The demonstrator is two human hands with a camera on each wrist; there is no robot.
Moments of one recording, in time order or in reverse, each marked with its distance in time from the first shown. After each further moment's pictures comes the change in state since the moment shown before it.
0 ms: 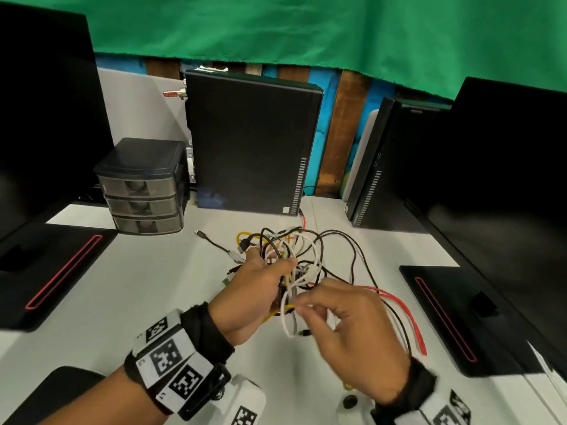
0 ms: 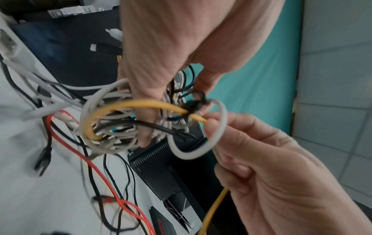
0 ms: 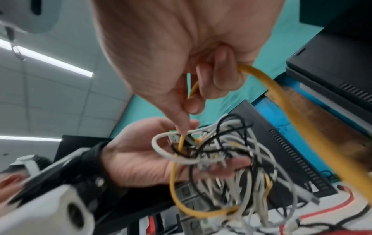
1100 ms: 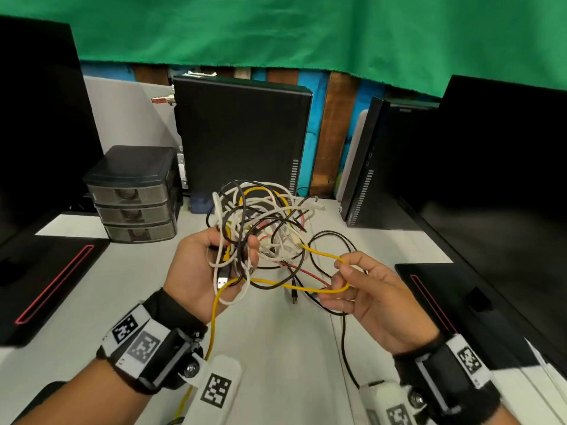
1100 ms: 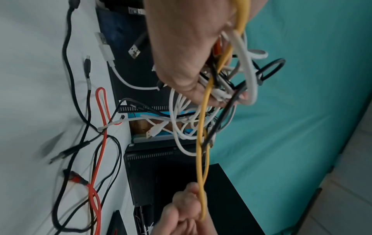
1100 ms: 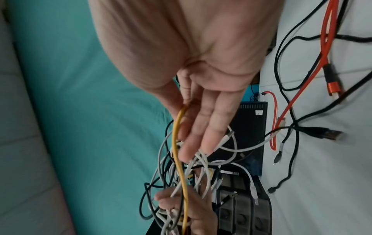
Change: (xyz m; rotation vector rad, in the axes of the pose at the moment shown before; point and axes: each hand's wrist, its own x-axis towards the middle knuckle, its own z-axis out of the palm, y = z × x) left_hand 0.000 0.043 -0.038 -0.721 -0.231 -0.094; right_hand 0.021 0.039 -0.030 1.235 0.025 0.701
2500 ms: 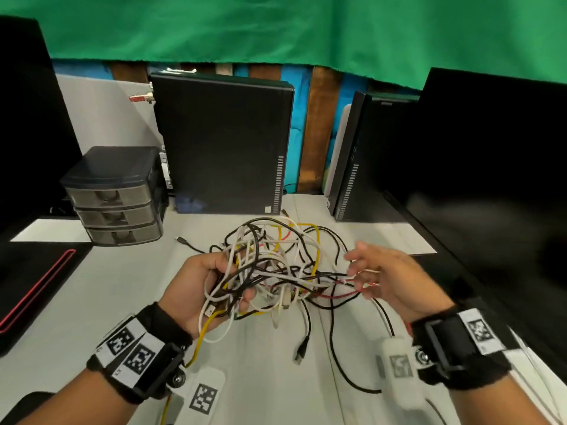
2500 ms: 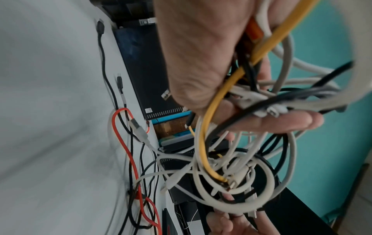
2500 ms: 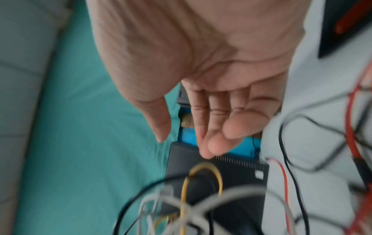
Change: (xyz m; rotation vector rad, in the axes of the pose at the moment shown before) left_hand 0.006 -0.024 -0.019 0.416 -0.028 -0.070; right_hand 0.009 -0.027 -0.050 -0.411 0.214 0.069
